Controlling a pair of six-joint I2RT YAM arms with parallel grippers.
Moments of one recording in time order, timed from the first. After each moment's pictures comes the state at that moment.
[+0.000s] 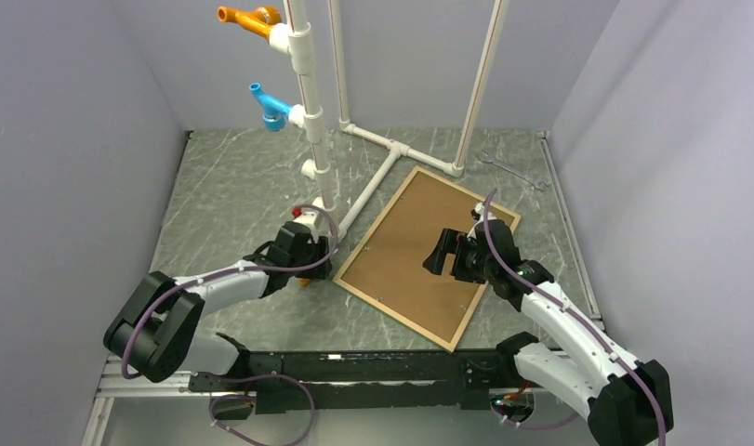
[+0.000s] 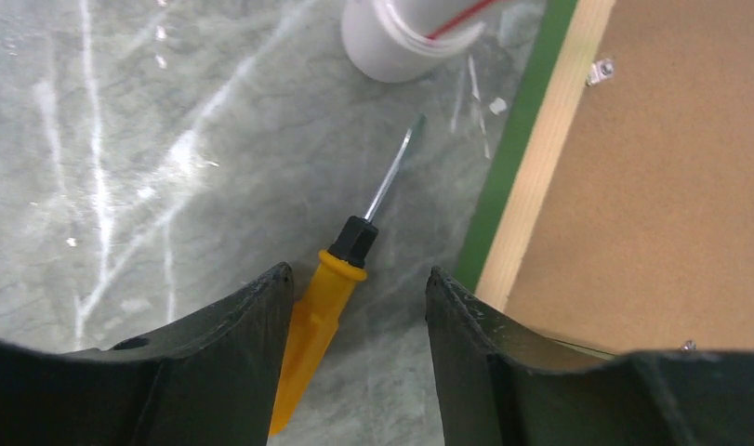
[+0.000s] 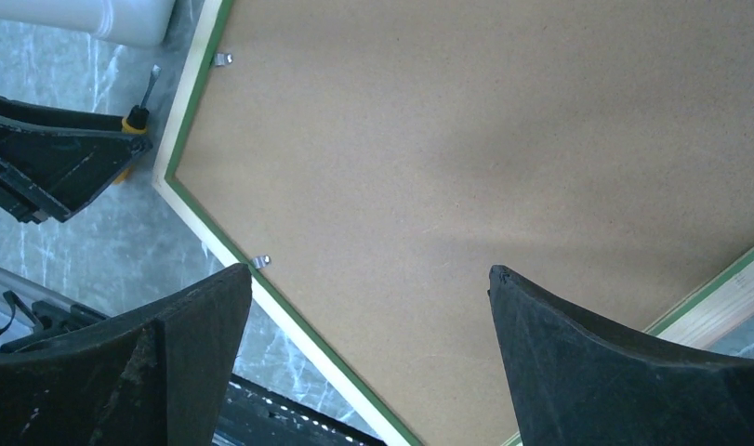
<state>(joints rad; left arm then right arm) -0.54 1.35 0.51 0.06 -0.01 -0.41 0.41 0.89 0.56 -0.41 -0.13 0.61</state>
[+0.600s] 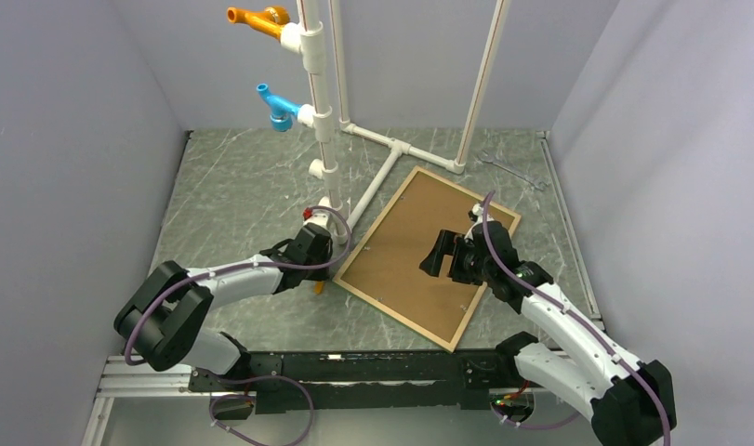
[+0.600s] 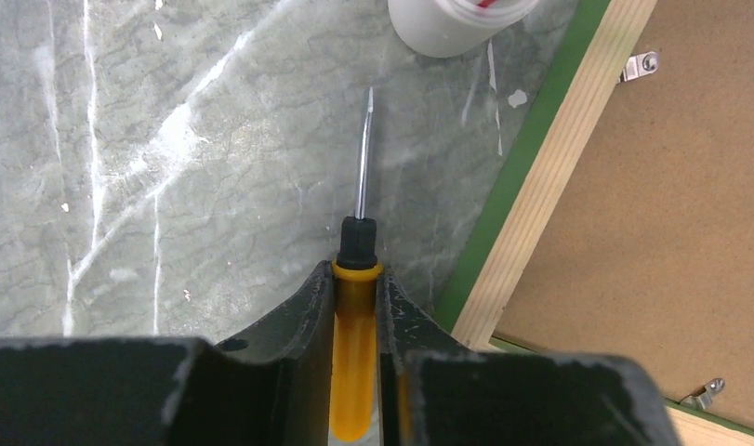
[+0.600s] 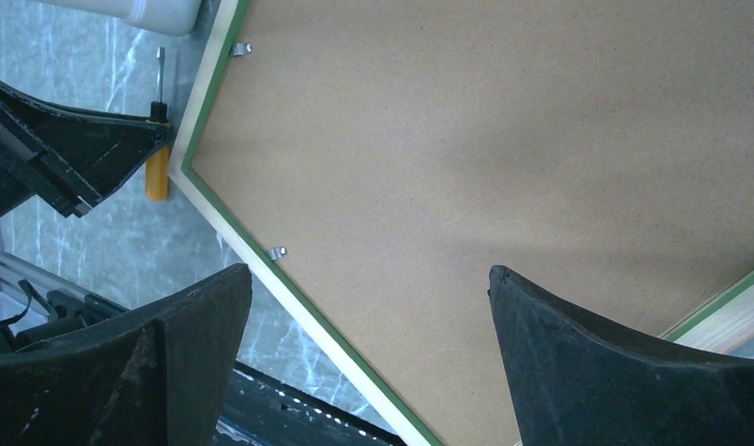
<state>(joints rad) -0.67 1.42 0.61 -0.09 -0.21 -0.50 0.45 0.88 0.56 -0.42 -0.13 0.64</state>
